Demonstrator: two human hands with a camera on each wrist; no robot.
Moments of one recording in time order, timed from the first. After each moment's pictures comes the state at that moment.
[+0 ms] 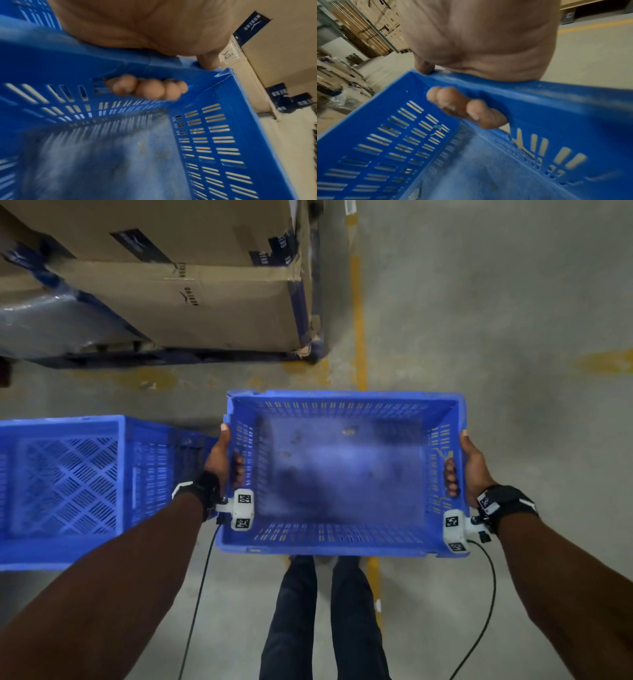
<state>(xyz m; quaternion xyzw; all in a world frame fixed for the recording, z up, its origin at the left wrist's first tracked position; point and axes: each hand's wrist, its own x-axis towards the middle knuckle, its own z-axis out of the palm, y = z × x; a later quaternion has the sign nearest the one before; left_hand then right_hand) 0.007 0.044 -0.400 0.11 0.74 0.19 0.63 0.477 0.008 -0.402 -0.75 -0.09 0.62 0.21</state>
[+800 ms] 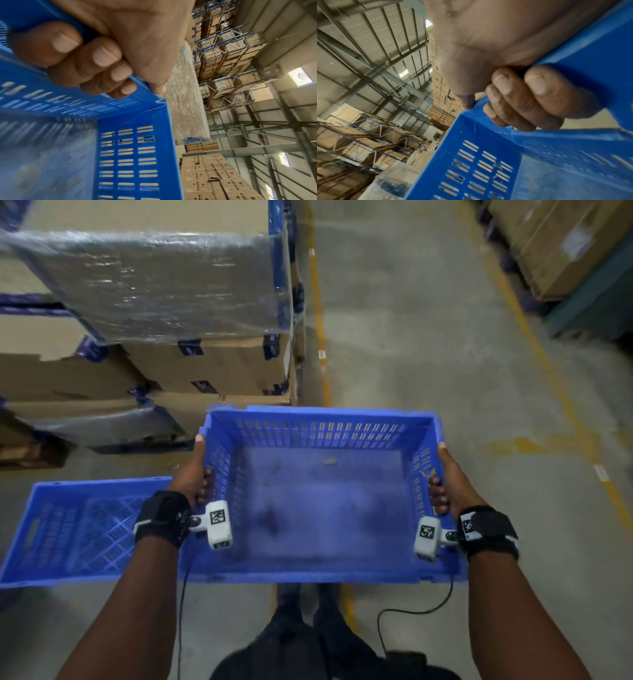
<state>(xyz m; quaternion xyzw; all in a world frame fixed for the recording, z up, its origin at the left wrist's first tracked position) 0.019 0.001 -0.013 0.23 0.76 0.27 0.54 0.482 -0.038 -0.015 -0.74 -0.16 0.59 0.27</state>
